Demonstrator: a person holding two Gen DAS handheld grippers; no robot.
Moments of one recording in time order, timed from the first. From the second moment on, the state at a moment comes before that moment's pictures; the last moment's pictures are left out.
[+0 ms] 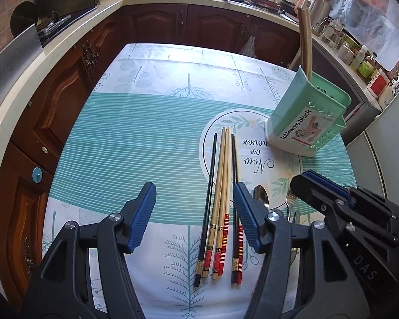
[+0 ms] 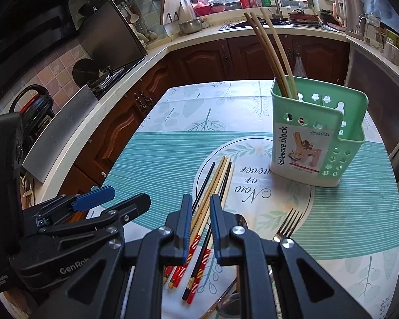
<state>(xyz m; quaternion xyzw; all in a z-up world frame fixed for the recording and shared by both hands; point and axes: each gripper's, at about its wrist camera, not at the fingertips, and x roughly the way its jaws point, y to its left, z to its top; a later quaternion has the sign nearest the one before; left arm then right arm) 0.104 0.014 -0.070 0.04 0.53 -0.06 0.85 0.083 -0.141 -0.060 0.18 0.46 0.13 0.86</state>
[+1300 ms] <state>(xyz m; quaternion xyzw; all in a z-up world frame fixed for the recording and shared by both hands) 0.202 -0.028 -0.189 0.11 0.69 -0.12 0.70 0.147 -0.148 -0.136 0.22 0.60 0.14 0.75</state>
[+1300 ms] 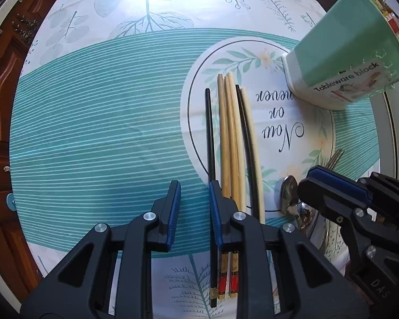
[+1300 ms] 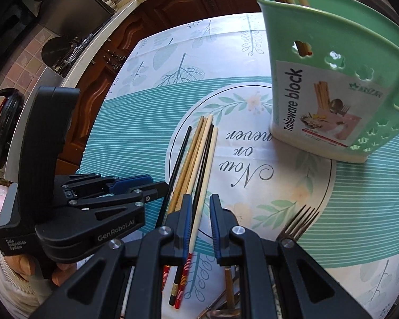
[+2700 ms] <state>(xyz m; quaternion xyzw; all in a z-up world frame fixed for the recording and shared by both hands) 0.143 0.044 -0.176 0.12 0.71 -0.11 0.69 0.153 -0.118 -0.177 0.28 0.68 0.14 0.67</state>
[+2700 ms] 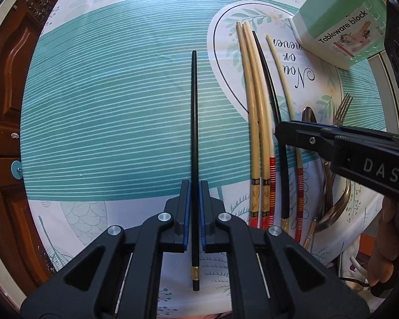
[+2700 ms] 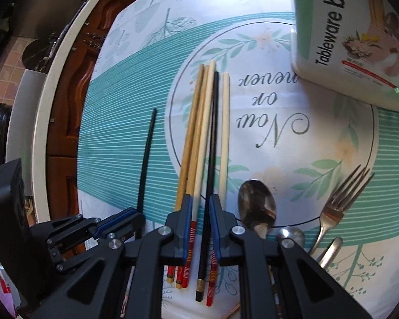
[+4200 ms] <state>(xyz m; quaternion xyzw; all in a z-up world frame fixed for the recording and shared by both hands) 0.080 0.006 -0.054 0.11 0.45 -0.16 0.87 0.078 -0.176 -0.092 0.26 0.45 0.15 0.84</state>
